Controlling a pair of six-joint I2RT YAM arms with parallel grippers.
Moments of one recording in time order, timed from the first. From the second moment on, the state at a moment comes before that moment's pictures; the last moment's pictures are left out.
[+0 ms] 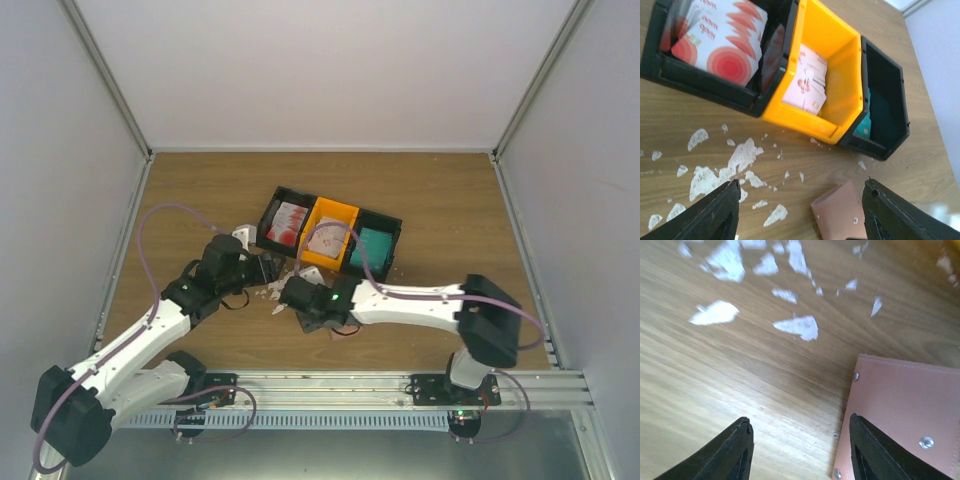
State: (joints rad) left arm -0.53 0.94 0.62 -0.29 0.10 -0.68; right arm 1.23 1.73 1.17 -0.72 0.27 0.74
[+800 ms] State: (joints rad) left arm -0.75 1.24 0.39 0.09 0.38 -0.85; right arm 0.78 1.16 0.62 -0.51 0.06 0.69
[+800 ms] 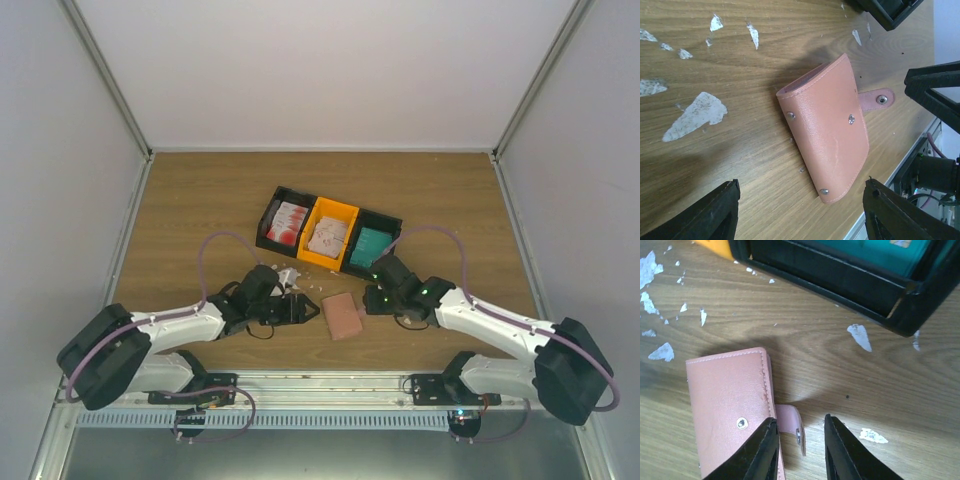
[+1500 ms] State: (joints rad) left arm -0.78 1.33 0.39 0.15 0.38 -0.87; right arm 0.76 1.20 0.58 -0.45 -0.03 0.67
